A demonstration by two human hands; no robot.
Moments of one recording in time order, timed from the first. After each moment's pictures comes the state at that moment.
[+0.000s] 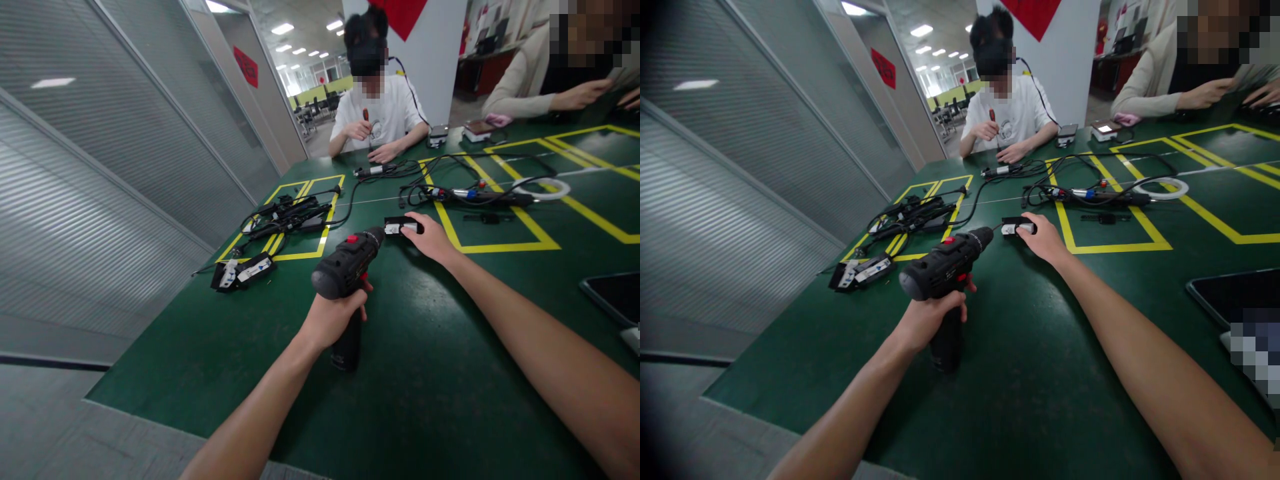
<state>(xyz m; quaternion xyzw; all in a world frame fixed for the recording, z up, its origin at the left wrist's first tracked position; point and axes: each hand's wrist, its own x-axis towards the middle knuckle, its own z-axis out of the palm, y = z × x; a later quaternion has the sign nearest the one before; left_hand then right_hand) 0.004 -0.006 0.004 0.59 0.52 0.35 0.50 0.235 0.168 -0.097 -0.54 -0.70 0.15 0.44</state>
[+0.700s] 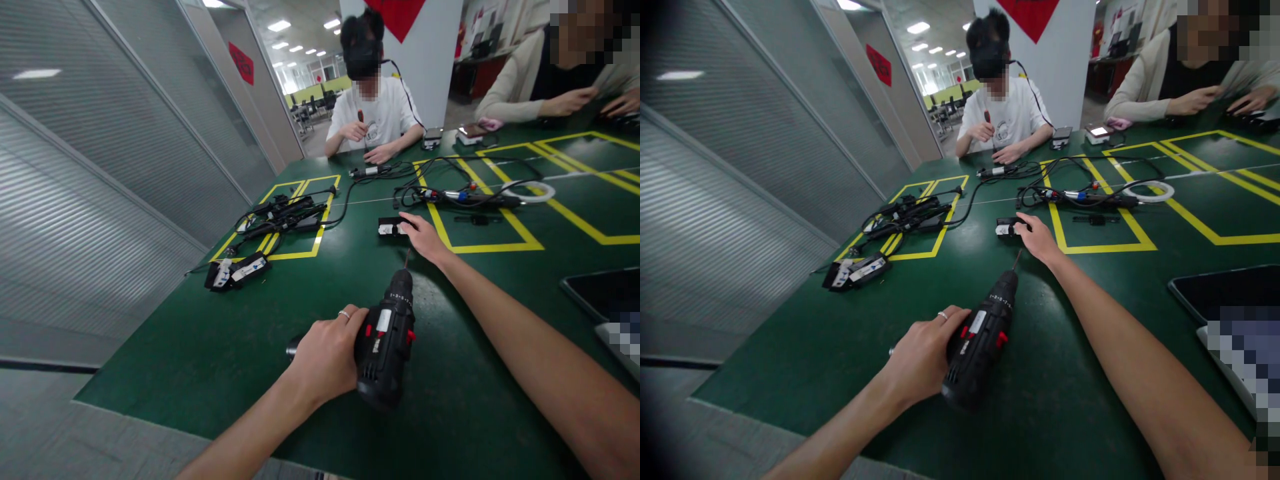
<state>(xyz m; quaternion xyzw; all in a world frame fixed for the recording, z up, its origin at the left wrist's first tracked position) 0.002 -0.057 0.003 0.84 0.52 0.02 0.13 0.238 0.171 -0.096 -0.52 -0.67 0.23 0.47</state>
